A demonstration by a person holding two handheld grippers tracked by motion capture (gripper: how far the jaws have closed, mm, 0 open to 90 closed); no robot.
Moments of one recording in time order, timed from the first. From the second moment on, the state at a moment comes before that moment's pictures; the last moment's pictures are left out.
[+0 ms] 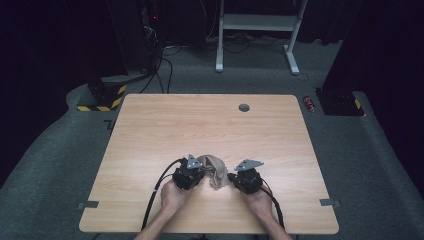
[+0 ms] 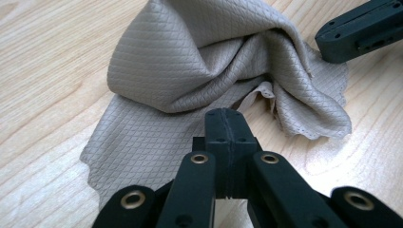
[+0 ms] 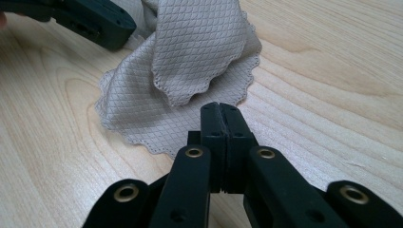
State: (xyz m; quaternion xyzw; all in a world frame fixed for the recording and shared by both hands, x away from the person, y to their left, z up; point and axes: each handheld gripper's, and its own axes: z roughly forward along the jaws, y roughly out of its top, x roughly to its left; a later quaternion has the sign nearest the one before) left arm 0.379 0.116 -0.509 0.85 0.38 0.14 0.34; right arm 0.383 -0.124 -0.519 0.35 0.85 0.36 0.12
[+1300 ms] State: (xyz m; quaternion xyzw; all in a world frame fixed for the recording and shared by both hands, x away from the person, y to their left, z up) left arm 0.379 0.152 -0.498 0.82 0.43 0.18 0.32; right arm 0.381 -0.146 -0.508 0.37 0.84 0.37 0.14
